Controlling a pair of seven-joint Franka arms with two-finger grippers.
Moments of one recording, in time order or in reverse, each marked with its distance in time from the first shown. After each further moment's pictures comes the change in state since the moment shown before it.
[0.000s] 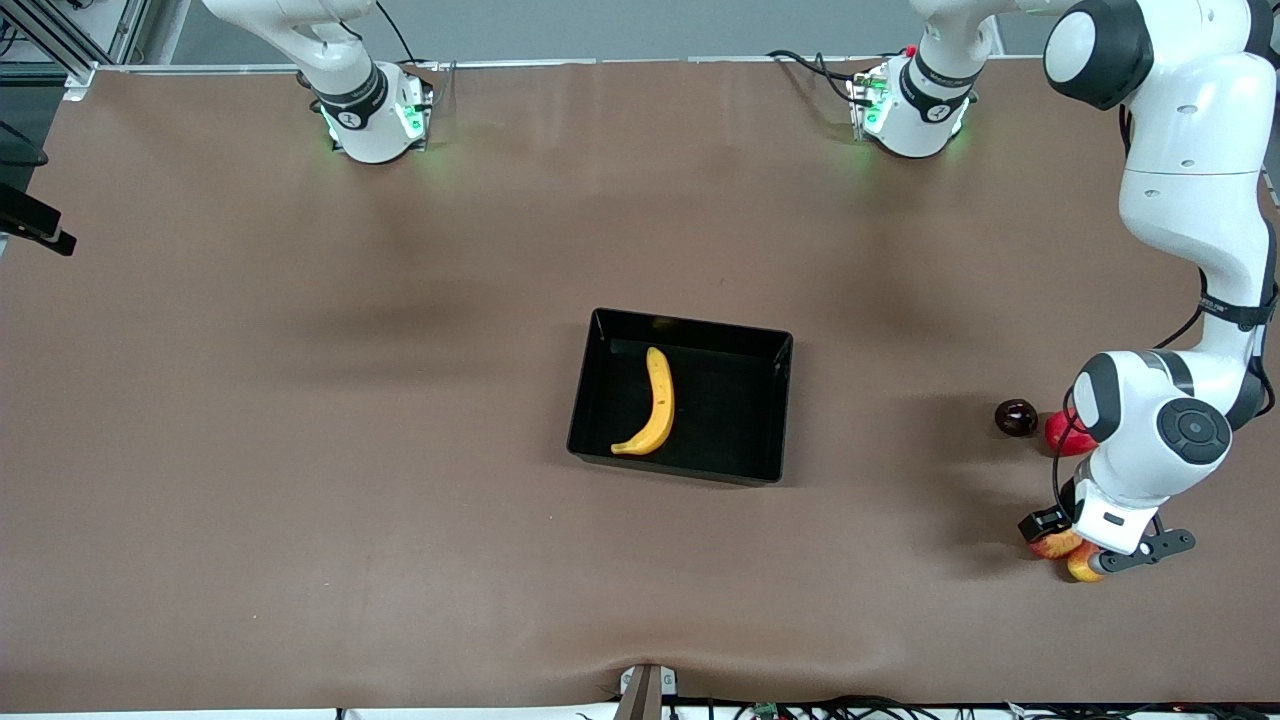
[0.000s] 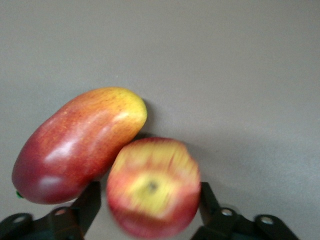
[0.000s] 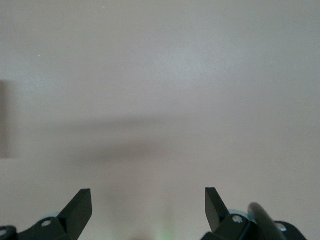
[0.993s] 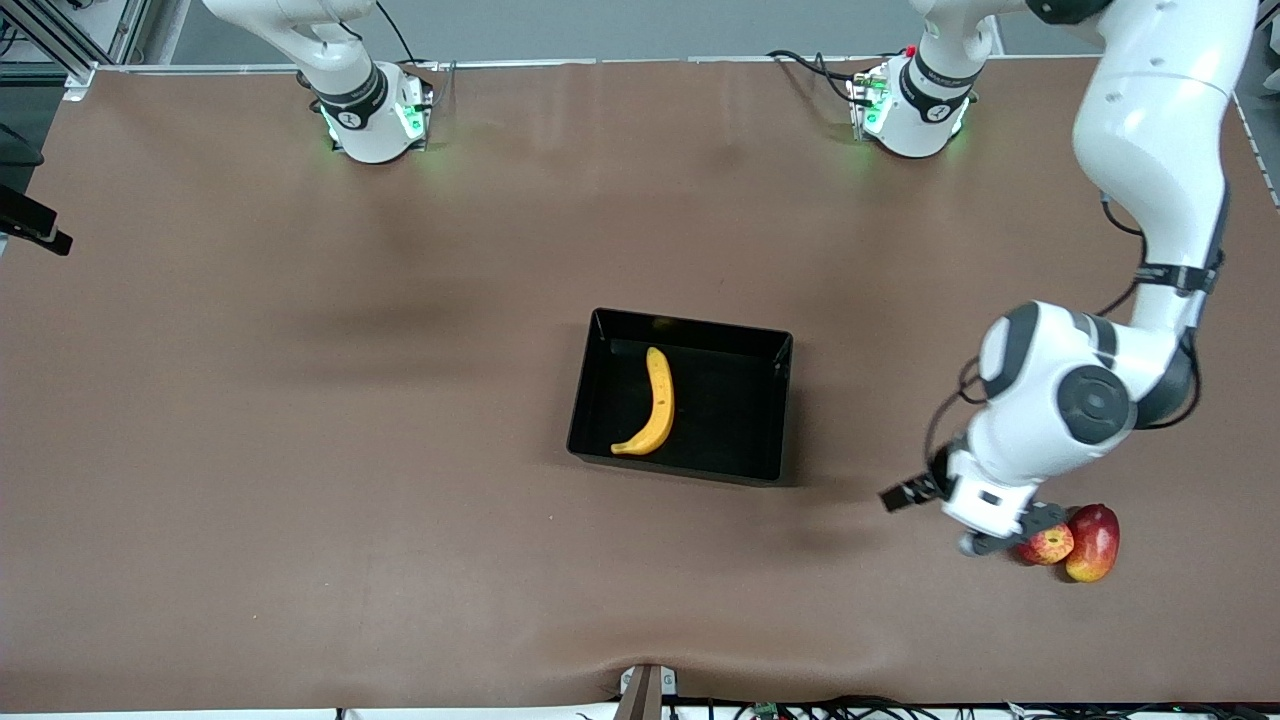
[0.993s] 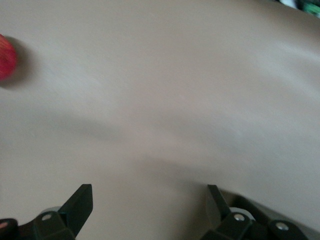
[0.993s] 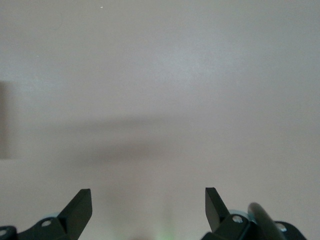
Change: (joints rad) left arm -0.106 -0.176 -0.332 0.023 0.000 -0.390 -0.352; right arm -0.005 0.000 -0.001 0.000 0.000 0.000 0.000
